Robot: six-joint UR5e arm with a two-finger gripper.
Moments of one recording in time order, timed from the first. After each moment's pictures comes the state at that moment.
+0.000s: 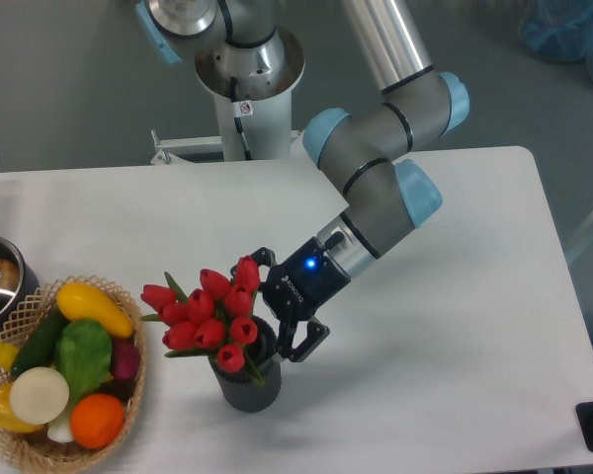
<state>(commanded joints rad) 2.56 -2.01 -1.72 -0.96 0.45 1.54</state>
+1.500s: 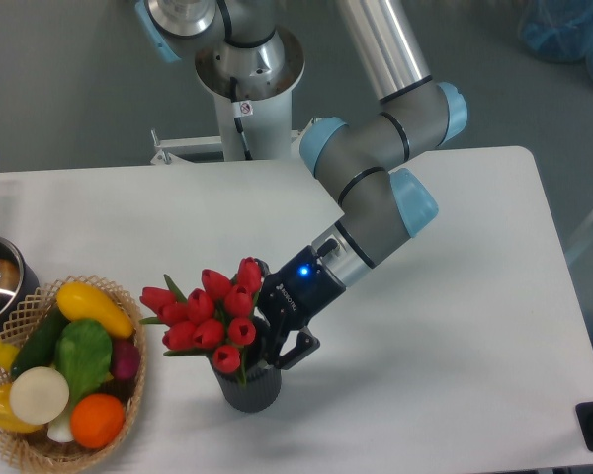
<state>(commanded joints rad) 2.54 -2.03 -1.70 -0.93 0.45 1.56</state>
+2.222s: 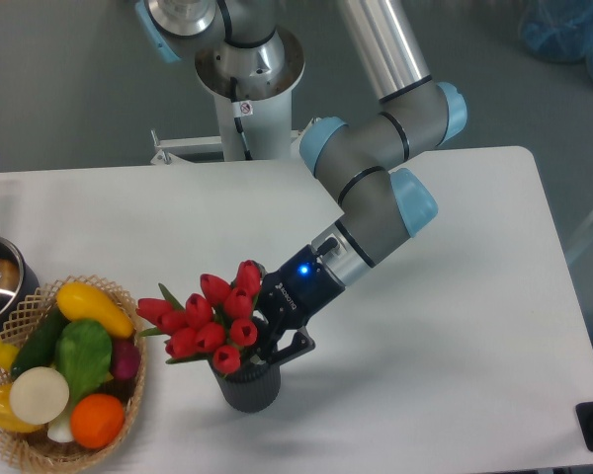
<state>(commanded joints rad) 2.55 -2.03 -1.71 -0.93 0.42 1.56</state>
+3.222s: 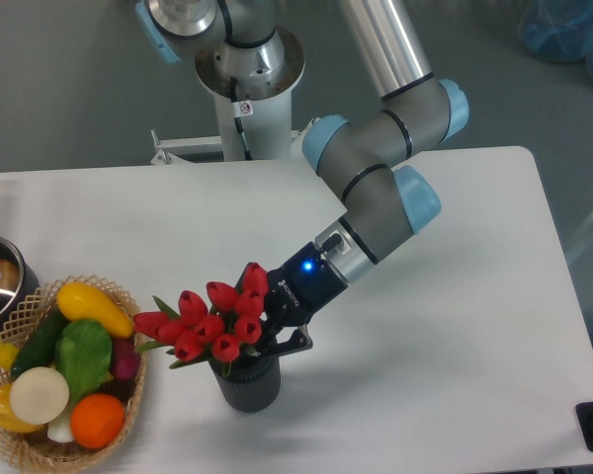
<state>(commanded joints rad) 2.56 -2.02 -1.71 -0.93 0.38 1.56</state>
